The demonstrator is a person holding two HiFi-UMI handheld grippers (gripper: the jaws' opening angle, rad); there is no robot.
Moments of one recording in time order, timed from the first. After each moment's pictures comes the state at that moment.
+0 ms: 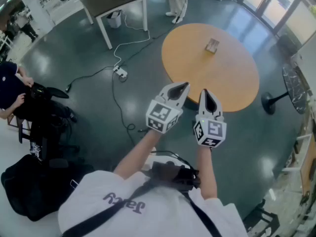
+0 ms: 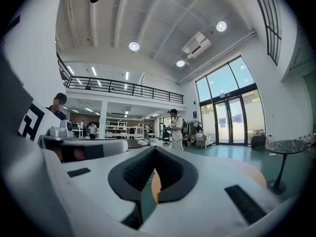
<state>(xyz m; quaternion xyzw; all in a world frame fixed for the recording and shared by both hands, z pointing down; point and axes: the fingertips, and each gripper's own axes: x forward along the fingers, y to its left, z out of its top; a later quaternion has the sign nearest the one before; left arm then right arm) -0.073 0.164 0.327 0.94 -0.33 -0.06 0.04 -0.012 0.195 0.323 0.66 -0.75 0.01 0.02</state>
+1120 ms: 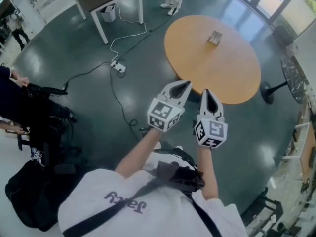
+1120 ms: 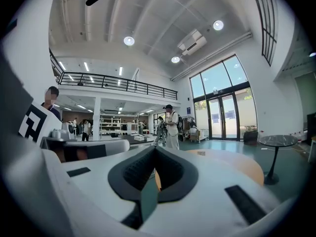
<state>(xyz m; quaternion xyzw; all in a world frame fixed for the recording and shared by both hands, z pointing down) -0.117 0.164 0.355 0.95 -0.29 -0.06 0.07 -0.061 0.204 0.347 0.69 -0.72 0.03 0.03</state>
